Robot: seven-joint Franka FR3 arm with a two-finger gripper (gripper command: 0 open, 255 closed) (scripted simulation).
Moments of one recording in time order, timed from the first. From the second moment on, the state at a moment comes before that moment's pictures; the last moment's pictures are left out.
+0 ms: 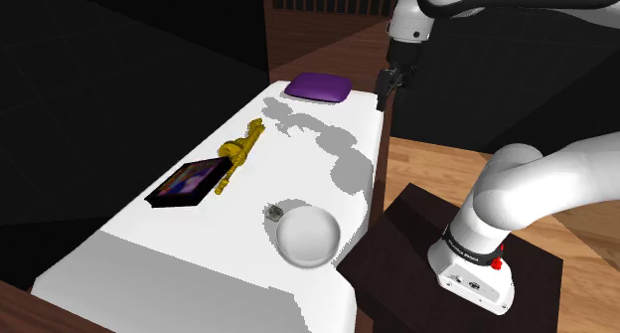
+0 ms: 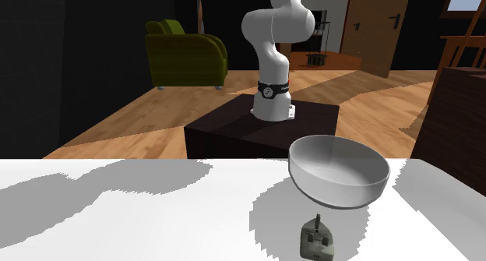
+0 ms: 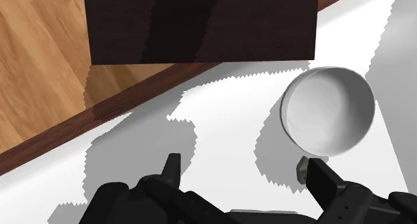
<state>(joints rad) 0.01 -0.78 -0.06 -2.41 0.04 1.63 0.02</state>
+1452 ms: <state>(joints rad) 0.10 -0.25 0.20 -2.49 0.10 2.26 0.28</state>
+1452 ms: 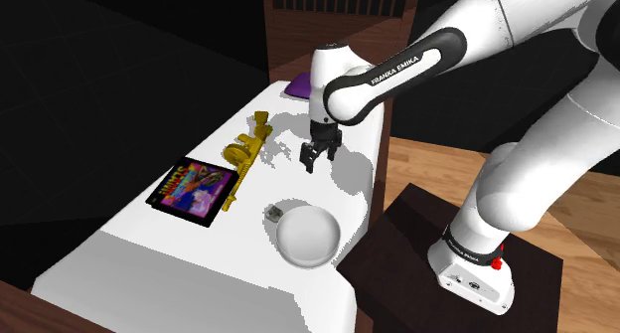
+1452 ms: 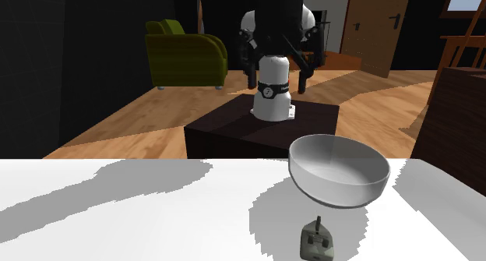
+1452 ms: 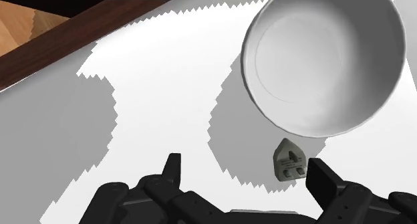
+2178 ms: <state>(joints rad) 0.15 0.20 0.26 -2.29 -0.09 2.51 0.53</state>
